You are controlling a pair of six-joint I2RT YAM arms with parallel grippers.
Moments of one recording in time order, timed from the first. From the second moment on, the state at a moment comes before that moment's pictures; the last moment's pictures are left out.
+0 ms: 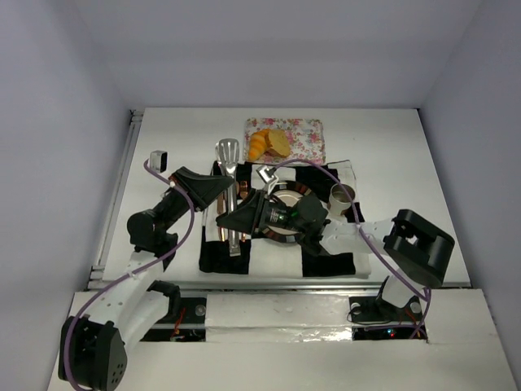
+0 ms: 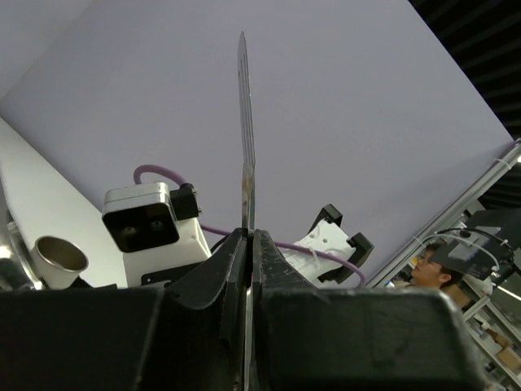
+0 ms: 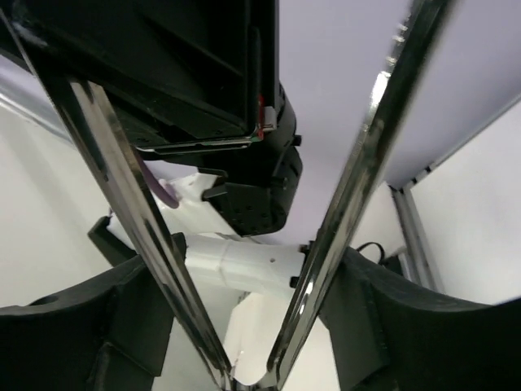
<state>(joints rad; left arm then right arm) -0.26 0.82 0.39 1.11 0.64 -1.41 1.02 1.61 0.80 1.16 -0.38 1.13</state>
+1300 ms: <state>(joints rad) -0.27 0.52 0.67 0.09 0.49 -0.70 0.91 1.16 0.83 0.18 -0.12 0.85</state>
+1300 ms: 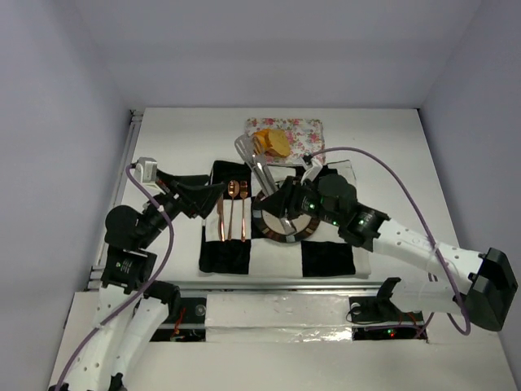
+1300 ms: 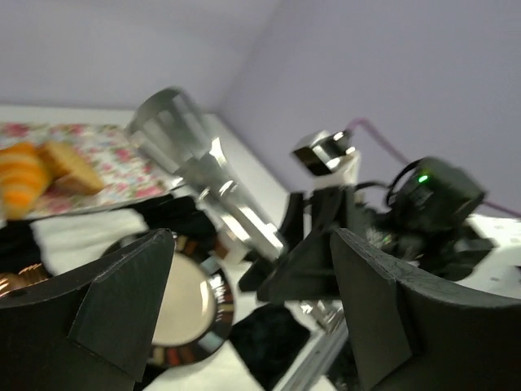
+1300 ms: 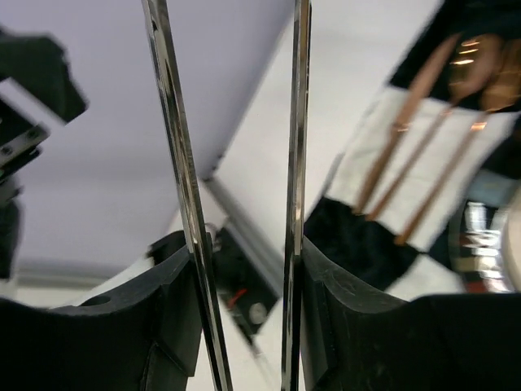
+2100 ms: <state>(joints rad) -0.27 0.43 0.59 -0.23 0.28 -0.43 0.71 1.75 1.39 -0.53 0.28 0.40</state>
